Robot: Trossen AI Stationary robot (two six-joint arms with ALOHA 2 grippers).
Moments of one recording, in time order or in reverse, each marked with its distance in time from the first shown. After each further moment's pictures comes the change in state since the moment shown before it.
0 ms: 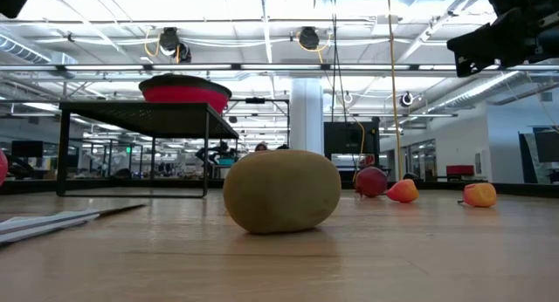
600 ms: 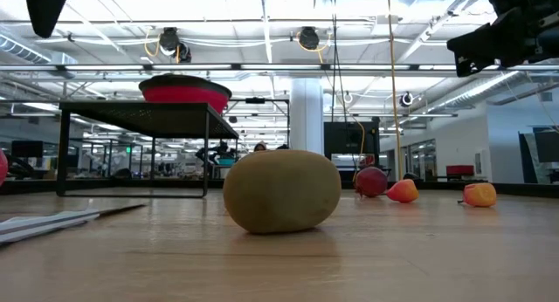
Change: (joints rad) left arm -0.027 0.026 -0.001 -0.068 -0.064 -0.036; right arm 0.000 0.000 0.000 0.000 0.000 -0.009
